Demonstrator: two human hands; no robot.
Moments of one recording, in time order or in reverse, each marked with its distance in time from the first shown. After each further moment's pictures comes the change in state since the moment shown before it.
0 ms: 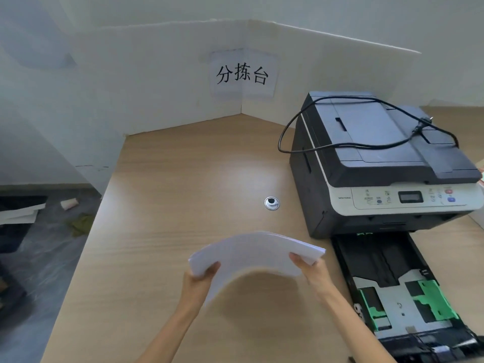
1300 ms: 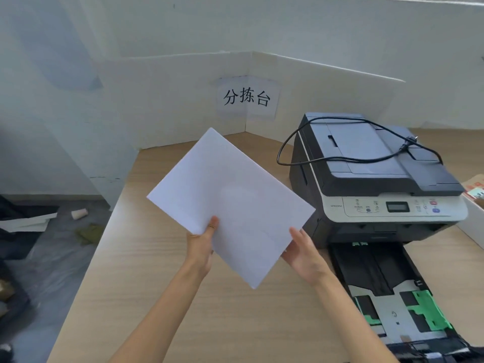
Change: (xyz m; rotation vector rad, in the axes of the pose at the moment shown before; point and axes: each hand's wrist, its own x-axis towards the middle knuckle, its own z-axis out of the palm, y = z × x) left_hand 0.000 0.109 0.008 -0.625 -0.013 0.011; right_hand -0.037 -0.093 0.030 0.414 -0.472 -0.102
